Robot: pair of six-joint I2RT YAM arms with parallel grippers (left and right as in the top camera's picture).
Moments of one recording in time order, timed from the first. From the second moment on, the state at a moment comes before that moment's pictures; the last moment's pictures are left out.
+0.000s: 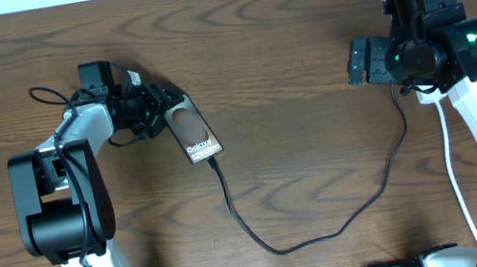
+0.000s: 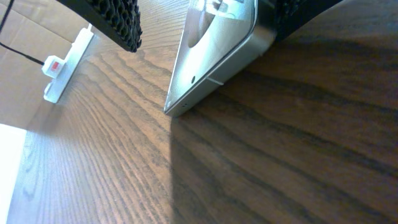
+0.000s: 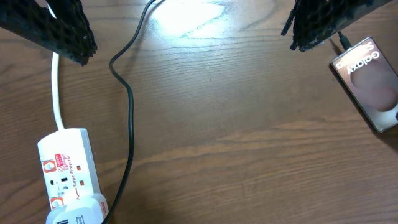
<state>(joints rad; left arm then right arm) 0.06 2.04 1.21 -0.37 0.70 -0.64 0.15 1.48 1.60 -1.22 0.02 0.33</state>
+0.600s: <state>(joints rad) 0.05 2.01 1.24 -0.48 0.61 -0.62 0.15 1.48 1.60 -1.22 0.02 0.33</state>
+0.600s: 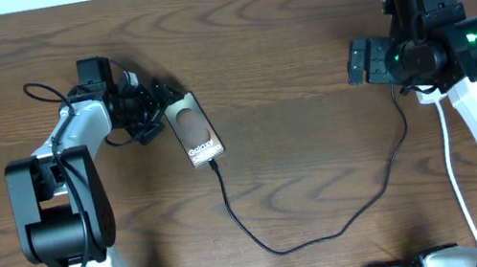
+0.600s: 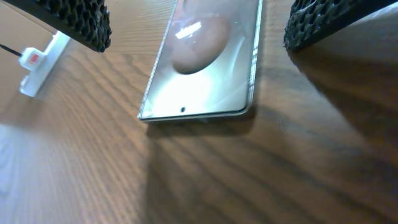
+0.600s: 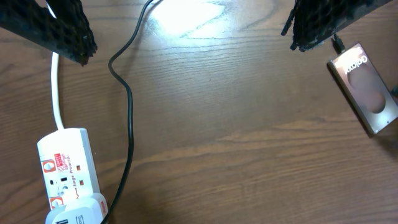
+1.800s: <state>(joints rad) -0.07 1.18 1.23 -0.85 0.20 0.09 -0.03 1.48 1.66 -1.29 -0.30 0.28</state>
